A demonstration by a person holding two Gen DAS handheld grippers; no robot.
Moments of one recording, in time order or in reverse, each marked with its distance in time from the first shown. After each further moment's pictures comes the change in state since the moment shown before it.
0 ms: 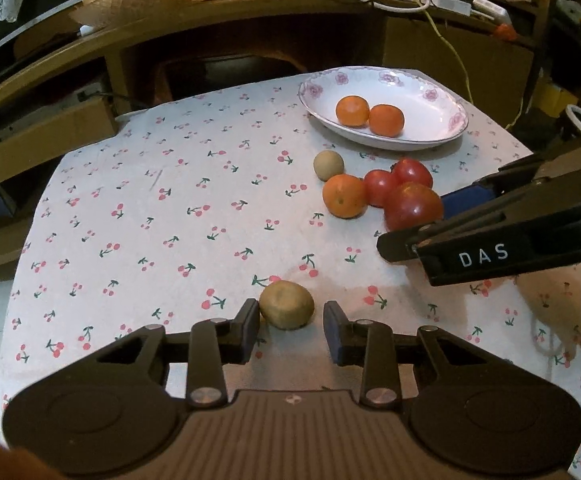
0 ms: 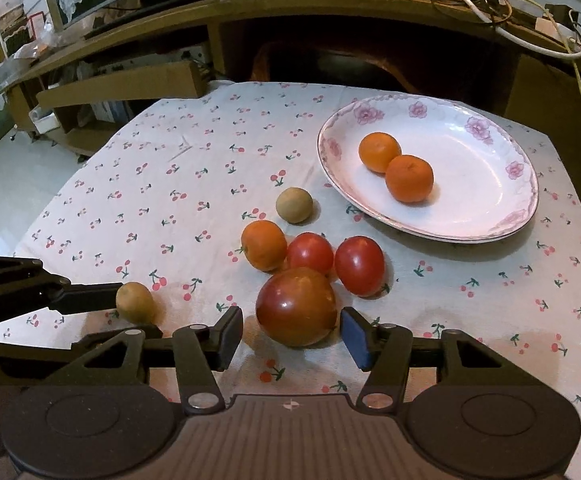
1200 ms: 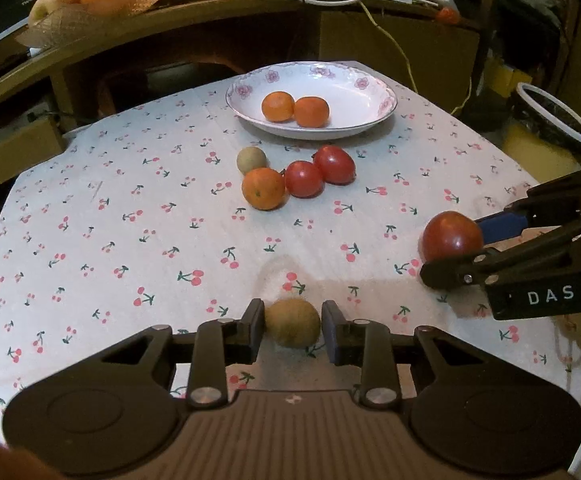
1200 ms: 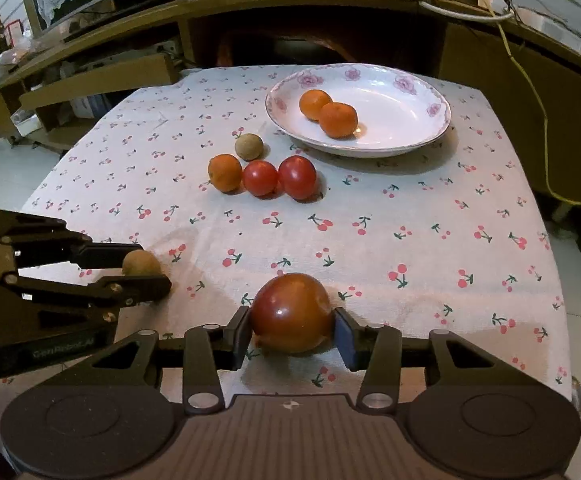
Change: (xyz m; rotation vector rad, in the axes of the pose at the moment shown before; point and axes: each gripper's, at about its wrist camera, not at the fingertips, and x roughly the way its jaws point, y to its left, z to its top) left arm -0.009 -0.034 -0.008 0.094 0.005 -0.099; right arm -0.052 -0.017 -0.058 0.077 0.019 -0.052
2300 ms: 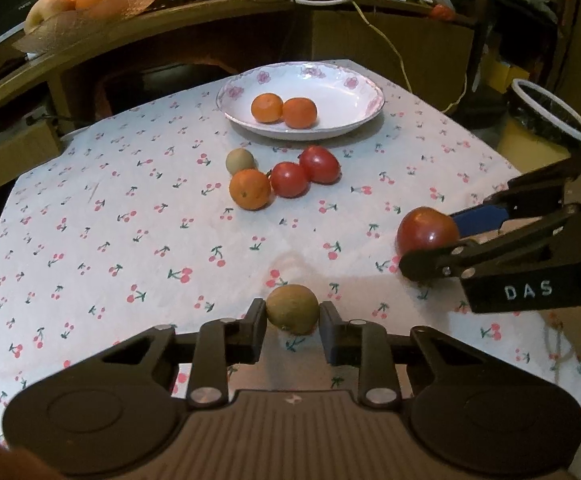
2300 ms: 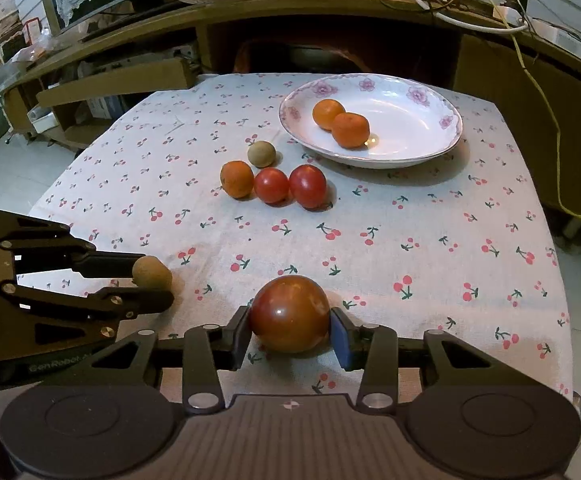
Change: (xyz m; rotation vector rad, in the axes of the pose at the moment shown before) left arm -0.008 -0.012 0.003 0.003 0.009 -0.001; right arm -0.004 0.001 0.001 -0.040 -0.026 0.024
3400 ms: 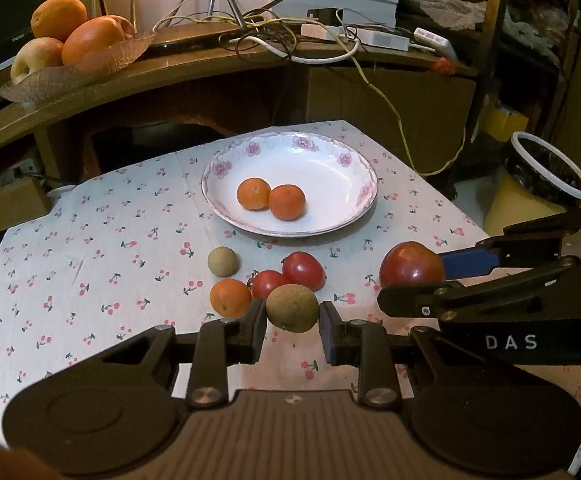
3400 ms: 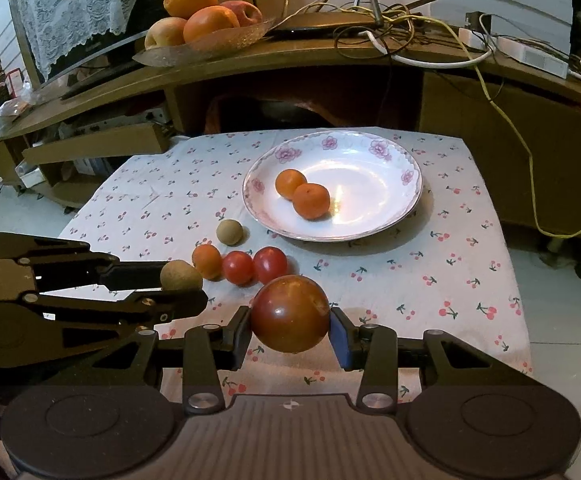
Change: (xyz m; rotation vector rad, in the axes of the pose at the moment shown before) left arm 0.001 -0.008 0.061 -0.034 -0.102 -0.020; right arm -0.017 -0.025 0.035 0.083 -0.101 -0.015
